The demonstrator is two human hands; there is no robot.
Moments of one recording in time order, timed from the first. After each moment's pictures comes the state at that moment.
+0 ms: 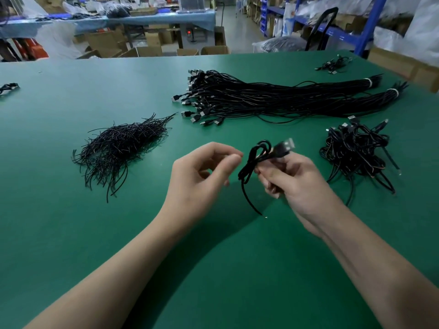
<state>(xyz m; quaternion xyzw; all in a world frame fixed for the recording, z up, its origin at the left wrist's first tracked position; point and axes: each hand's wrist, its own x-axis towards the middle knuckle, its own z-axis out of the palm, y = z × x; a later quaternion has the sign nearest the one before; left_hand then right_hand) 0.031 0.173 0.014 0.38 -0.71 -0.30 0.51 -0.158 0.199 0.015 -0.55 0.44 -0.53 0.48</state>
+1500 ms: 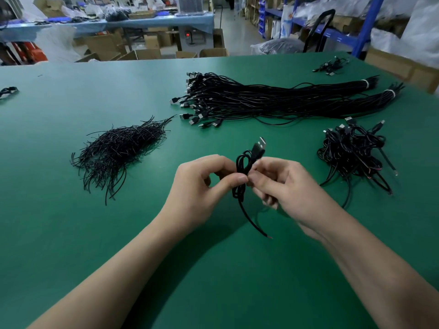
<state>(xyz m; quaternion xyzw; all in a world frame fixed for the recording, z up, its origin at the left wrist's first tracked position) 0.034 0.172 0.014 0.38 -0.78 -0.22 0.44 -0.155 0.204 0.020 -0.59 0.47 -0.45 0.47</state>
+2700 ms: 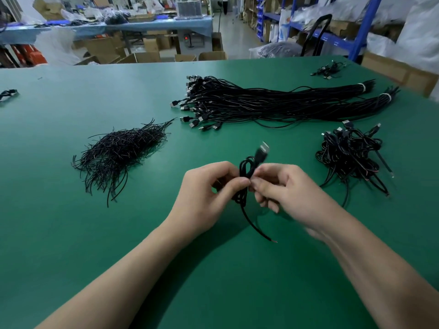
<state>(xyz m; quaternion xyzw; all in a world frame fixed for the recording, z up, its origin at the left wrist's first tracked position) 0.029 0.172 0.005 0.37 -0.78 -0.25 0.44 -0.159 0.202 0.020 -0.60 0.51 -0.42 0.46</state>
